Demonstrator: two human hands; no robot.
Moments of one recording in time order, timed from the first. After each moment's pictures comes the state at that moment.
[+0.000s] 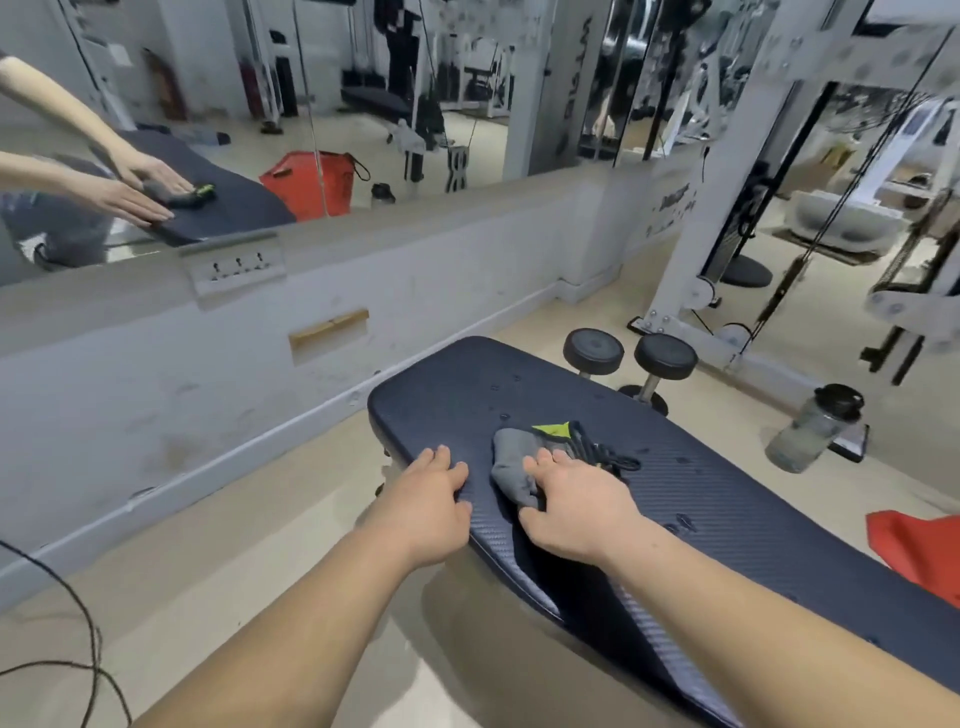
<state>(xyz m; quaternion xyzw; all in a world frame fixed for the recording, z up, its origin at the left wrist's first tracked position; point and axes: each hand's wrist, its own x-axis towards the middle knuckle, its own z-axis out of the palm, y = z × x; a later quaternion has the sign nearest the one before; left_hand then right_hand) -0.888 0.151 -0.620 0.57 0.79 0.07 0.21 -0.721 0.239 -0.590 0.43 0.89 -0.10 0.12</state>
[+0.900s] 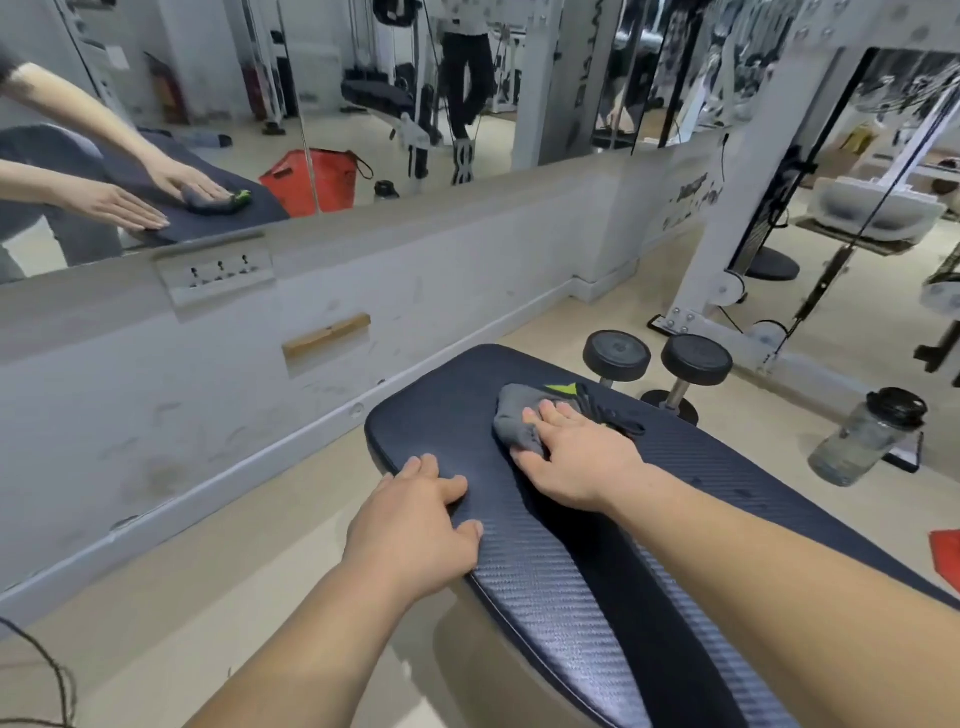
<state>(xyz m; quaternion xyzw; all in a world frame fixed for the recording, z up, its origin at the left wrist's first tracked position) -0.915 0.175 -0.626 0.51 0.83 0.13 0.18 -0.784 0.341 -0.613 0.39 0.91 -0.08 0.10</state>
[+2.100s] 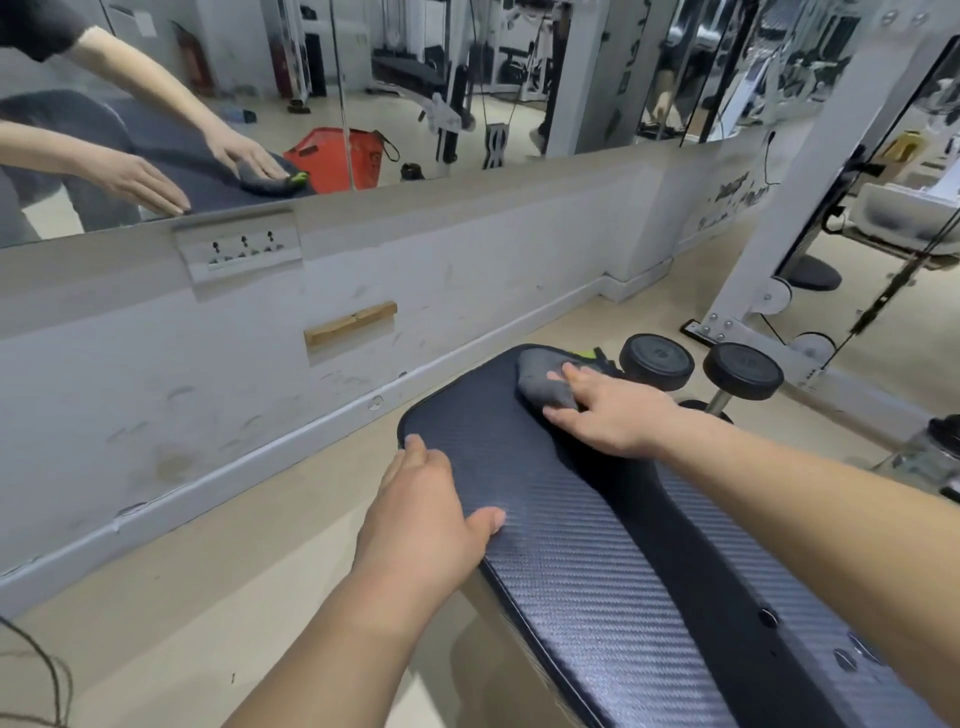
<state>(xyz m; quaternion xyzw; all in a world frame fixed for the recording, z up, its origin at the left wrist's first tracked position) -0.956 0.192 -0.645 0.43 0.86 0.22 0.17 -0.838 0.402 -0.608 0.36 0.92 -0.08 0.11</state>
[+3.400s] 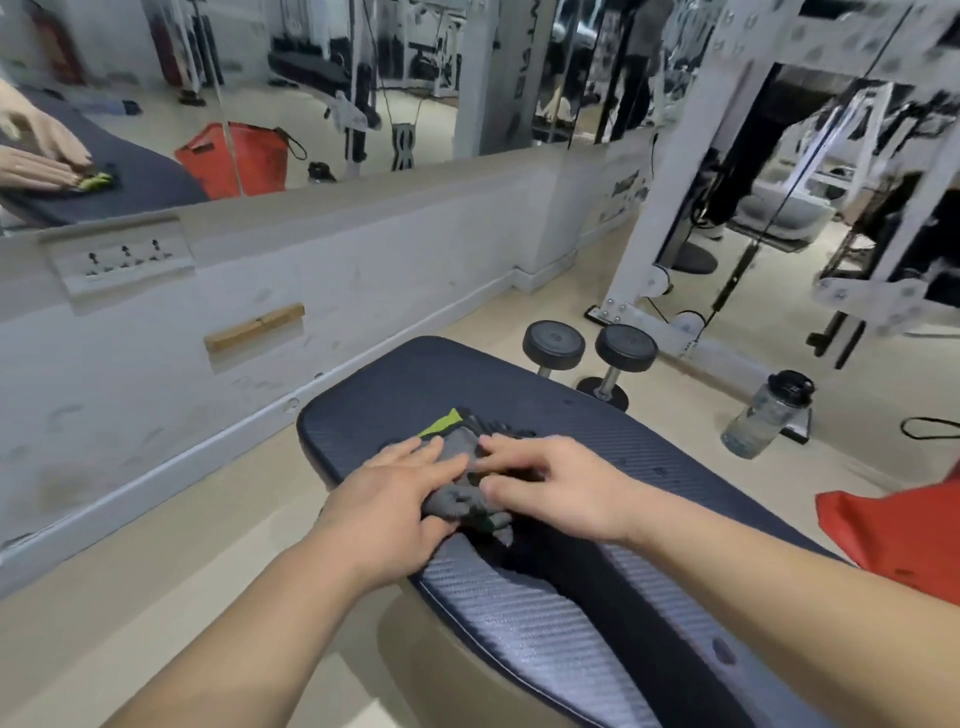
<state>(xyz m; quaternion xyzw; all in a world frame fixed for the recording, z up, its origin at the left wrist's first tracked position) -0.908 0.194 -0.626 0.65 0.73 0.15 0.15 -0.719 0.303 -0.583 0.32 0.87 -0.37 -0.03</state>
